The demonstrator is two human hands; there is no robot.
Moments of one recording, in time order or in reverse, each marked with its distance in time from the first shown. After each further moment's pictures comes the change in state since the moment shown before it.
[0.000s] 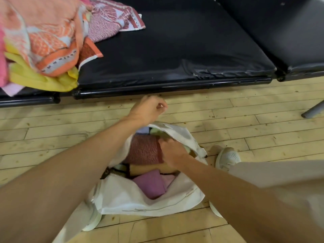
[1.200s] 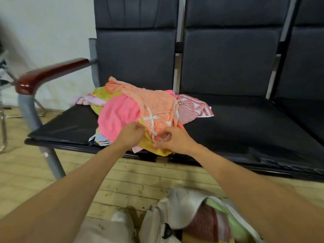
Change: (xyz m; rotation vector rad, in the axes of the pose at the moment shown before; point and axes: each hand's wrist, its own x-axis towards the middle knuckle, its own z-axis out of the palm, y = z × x) left_hand -0.112 -0.076 -0.248 -0.262 0.479 -0.451; right_hand 0.073 -0.179 -0.234 0.566 0.316 -0.432
